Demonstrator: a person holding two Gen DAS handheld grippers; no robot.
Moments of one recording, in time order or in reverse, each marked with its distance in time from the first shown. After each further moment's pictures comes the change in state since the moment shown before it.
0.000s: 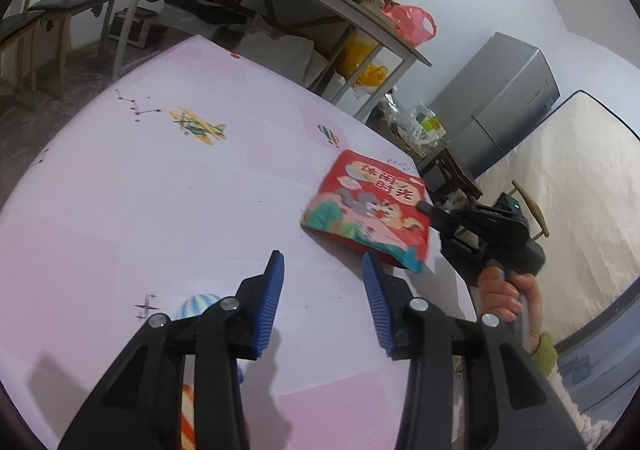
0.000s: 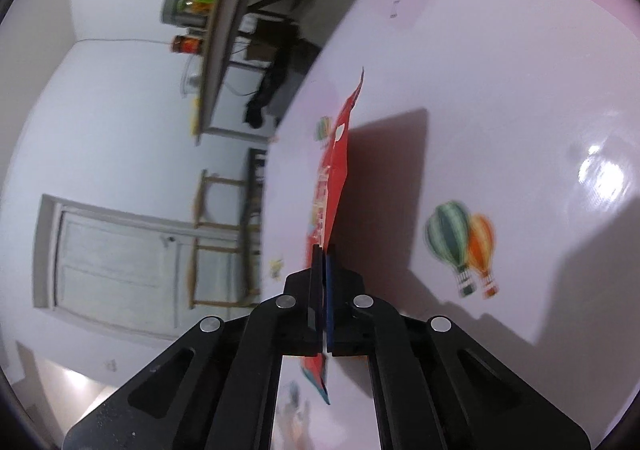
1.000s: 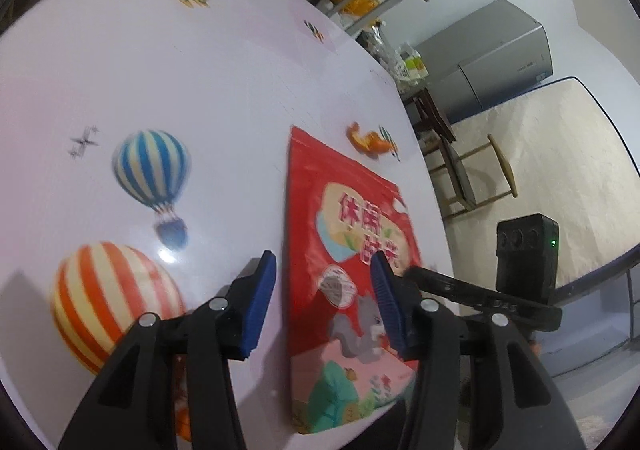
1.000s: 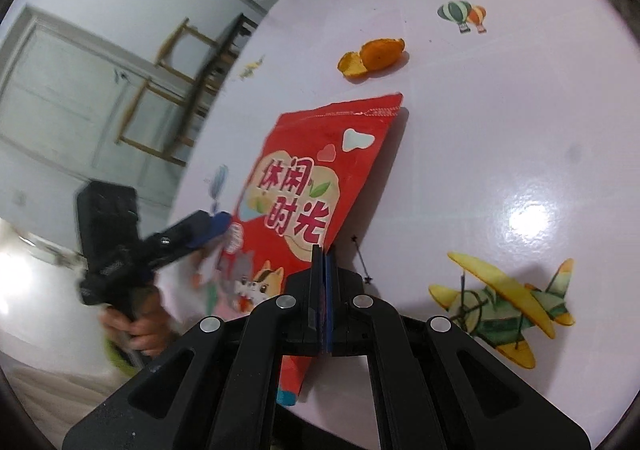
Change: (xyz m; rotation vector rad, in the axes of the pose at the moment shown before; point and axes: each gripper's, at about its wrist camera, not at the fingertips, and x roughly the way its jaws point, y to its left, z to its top) left arm 0.026 -0.001 -0.050 -0.101 0.307 -0.155; right arm -0.011 0.033 -0.123 -0.451 0.274 -0.392
